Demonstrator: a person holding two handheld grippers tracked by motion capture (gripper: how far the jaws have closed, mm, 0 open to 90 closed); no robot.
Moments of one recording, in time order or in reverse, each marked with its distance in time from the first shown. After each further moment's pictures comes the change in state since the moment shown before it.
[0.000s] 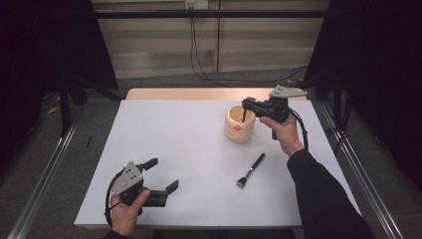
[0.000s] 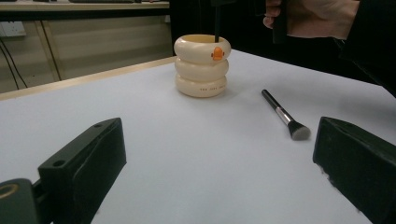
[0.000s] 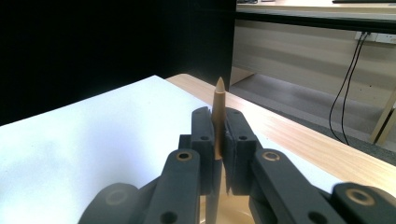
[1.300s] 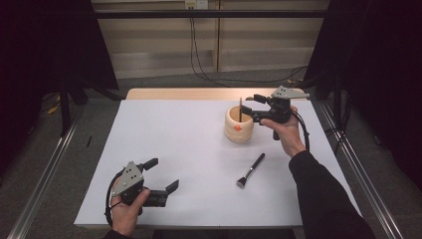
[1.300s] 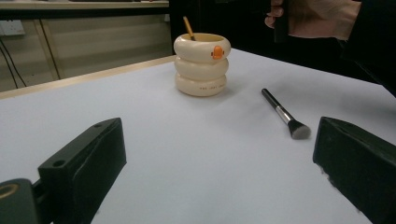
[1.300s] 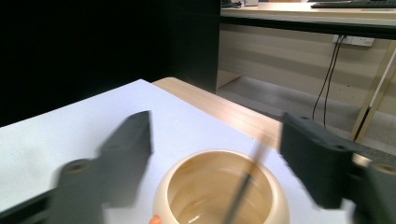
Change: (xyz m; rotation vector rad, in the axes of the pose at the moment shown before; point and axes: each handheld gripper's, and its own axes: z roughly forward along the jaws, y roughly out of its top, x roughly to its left) left arm 0.000 0.000 0.002 -0.007 -0.015 -0.003; right arm 0.000 -0.002 -0.005 -0.018 -0.068 0.011
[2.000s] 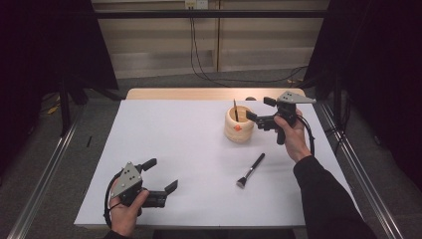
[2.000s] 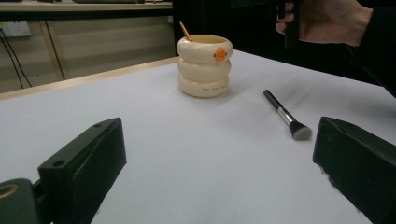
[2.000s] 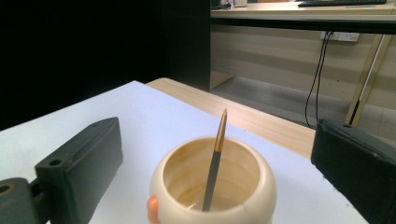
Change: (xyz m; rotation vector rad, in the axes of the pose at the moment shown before) left arm -0.002 0.000 -0.004 -0.007 0.015 -0.005; right arm 0.000 -0.010 -0.017 -0.007 -0.035 0.030
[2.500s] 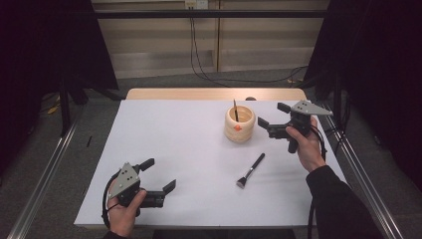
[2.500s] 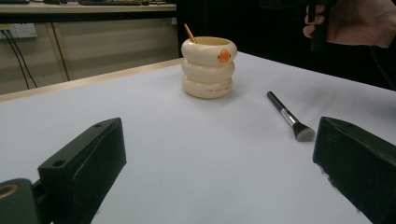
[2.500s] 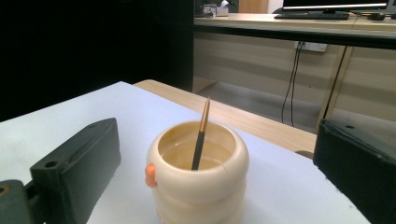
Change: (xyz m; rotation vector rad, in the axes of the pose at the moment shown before) left arm 0.003 0.000 -0.004 -0.010 0.016 -0.007; right arm 0.007 -0.009 -0.043 -0.038 -0.090 -0.023
